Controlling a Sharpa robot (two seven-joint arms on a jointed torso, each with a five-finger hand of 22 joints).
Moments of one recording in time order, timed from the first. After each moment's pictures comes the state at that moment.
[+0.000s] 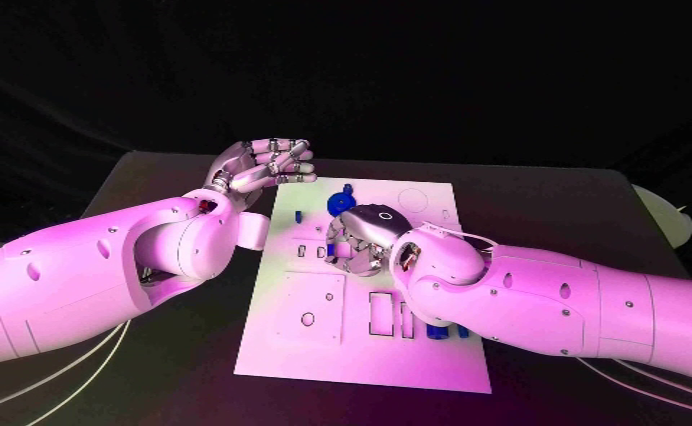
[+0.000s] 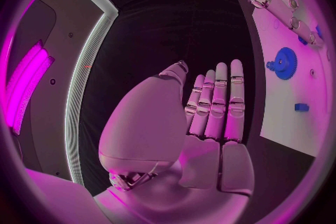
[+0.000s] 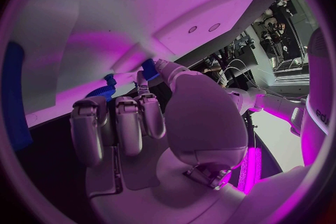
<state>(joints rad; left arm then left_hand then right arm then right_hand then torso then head) 1.22 -0.90 -0.02 1.62 0.03 -0.39 0.43 1.52 -0.13 0.24 0.29 0.20 0.84 0.21 0.27 0.18 1.05 0.16 0.10 0.07 1.02 0.11 0.33 0.29 0.17 0.96 0.22 0.37 0.11 1.17 -0.54 -0.15 1.52 -1.60 -0.41 -0.28 1.28 -0.16 0.43 0.20 0.19 0.93 0.13 0.32 0.46 1.45 0.04 1.43 1.31 1.47 -0.03 1.56 1.31 0.01 1.47 0.08 1.57 1.31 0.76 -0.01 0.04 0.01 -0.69</state>
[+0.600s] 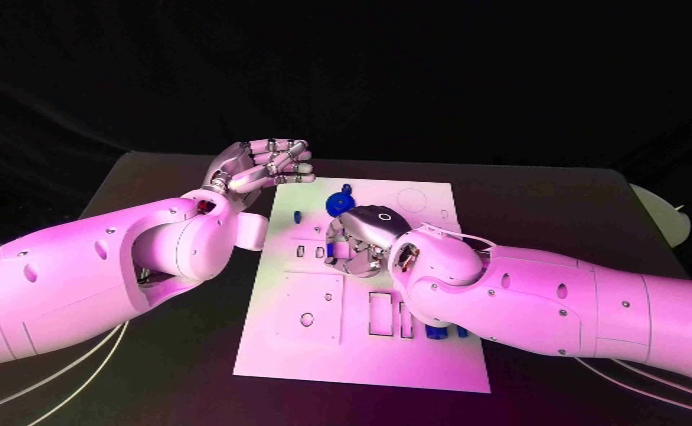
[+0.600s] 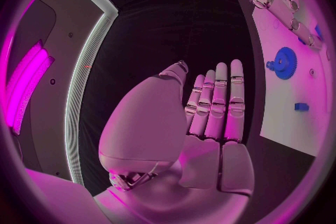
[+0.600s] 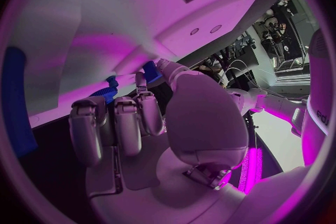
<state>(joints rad) 1.22 -0.90 -0.02 1.62 0.03 -0.39 0.43 1.52 -0.13 0.24 0.29 0.20 0.84 0.21 0.27 0.18 1.05 0.16 0.10 0.07 1.02 0.11 0.33 0.29 0.17 0.96 0.22 0.37 0.11 1.17 -0.54 -0.15 1.52 -1.60 -0.42 -0.29 1.24 -0.20 0.40 0.24 0.17 0.89 0.15 0.29 0.43 1.42 0.07 1.40 1.31 1.46 -0.01 1.56 1.31 0.01 1.47 0.10 1.57 1.31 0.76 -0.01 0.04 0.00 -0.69</state>
